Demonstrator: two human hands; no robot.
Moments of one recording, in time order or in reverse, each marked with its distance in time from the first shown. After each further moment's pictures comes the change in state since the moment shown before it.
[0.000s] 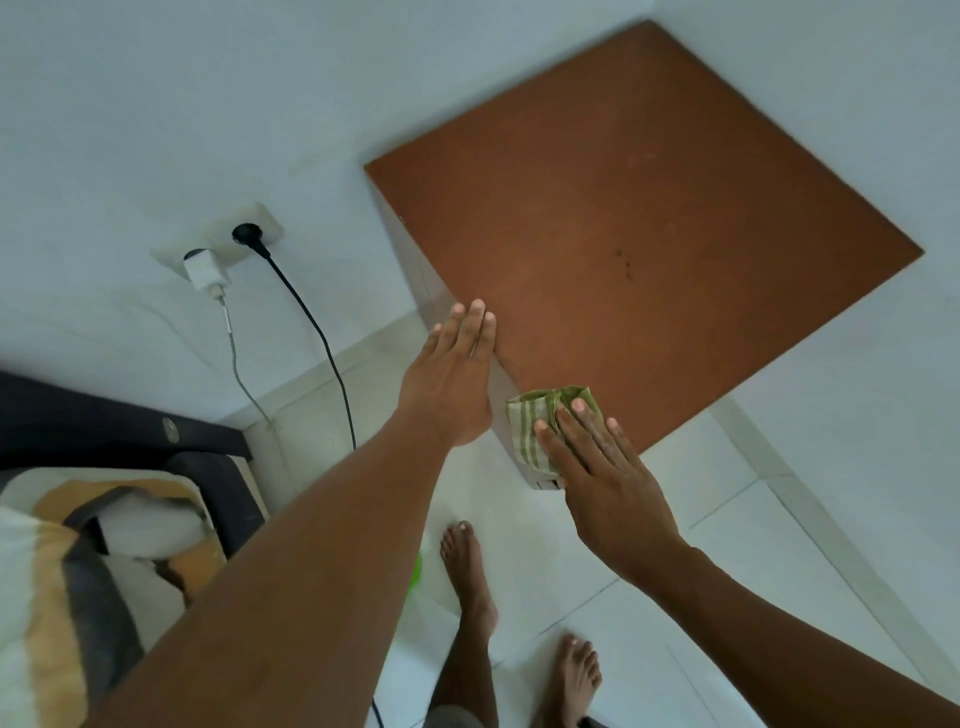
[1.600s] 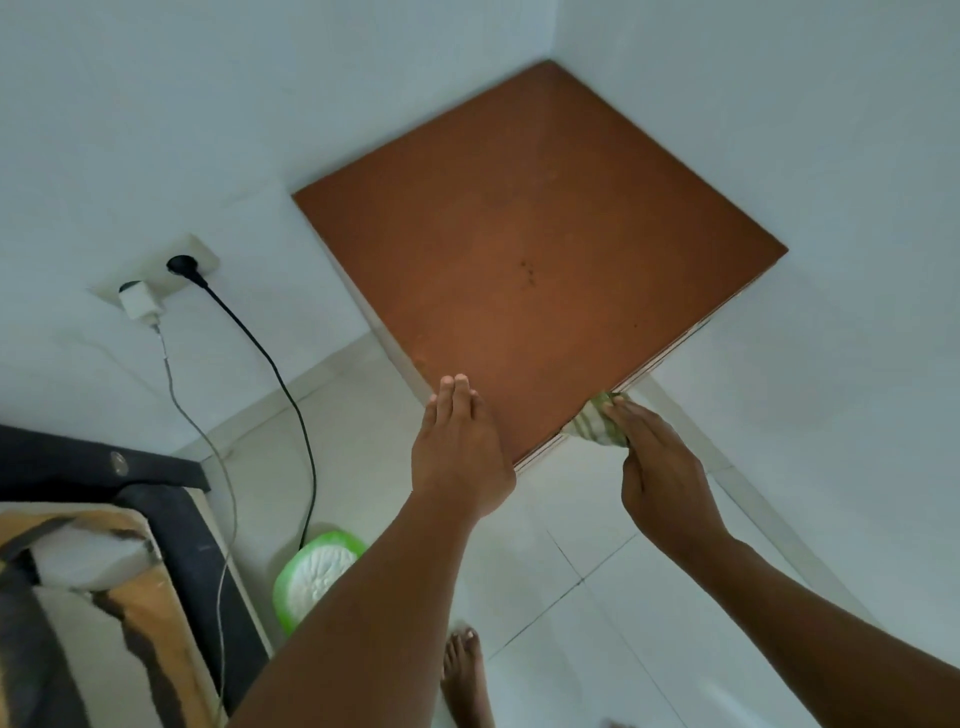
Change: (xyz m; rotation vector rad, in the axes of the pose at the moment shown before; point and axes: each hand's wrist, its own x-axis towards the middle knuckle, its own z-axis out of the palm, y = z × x) left_hand -0.048 0.128 0.012 -0.115 -0.023 -0.107; right_hand -0.073 0.094 -0.044 0.324 0.263 0.365
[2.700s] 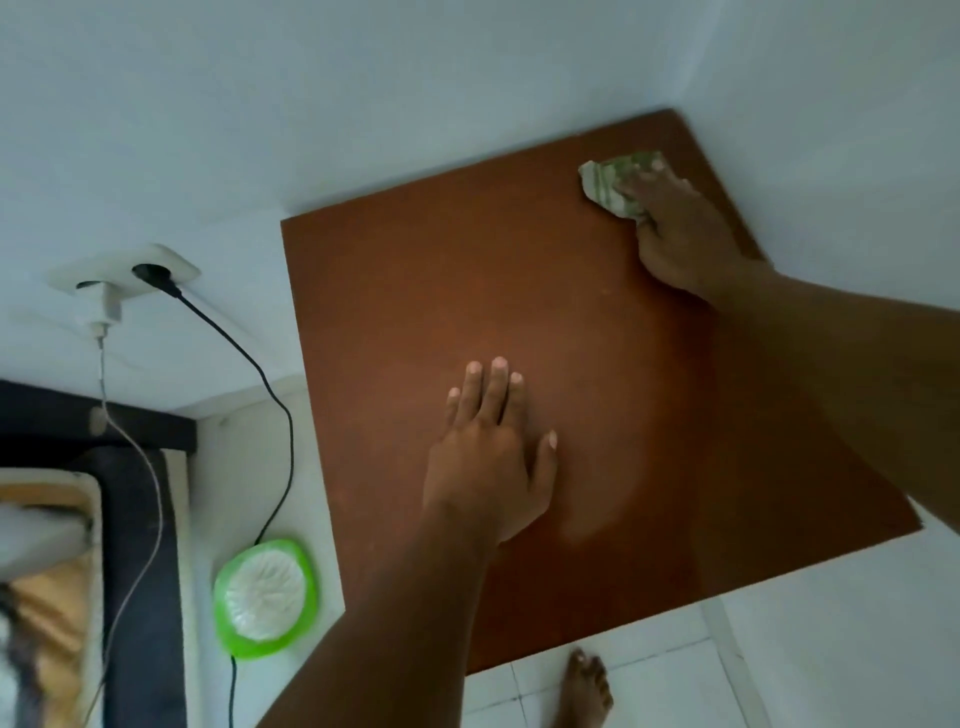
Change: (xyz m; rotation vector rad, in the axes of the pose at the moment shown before) left_hand 0.206 0.054 -0.045 -0.143 0.195 -0.208; right_hand 0.526 0.076 0.027 -0.078 -0.275 -0.372
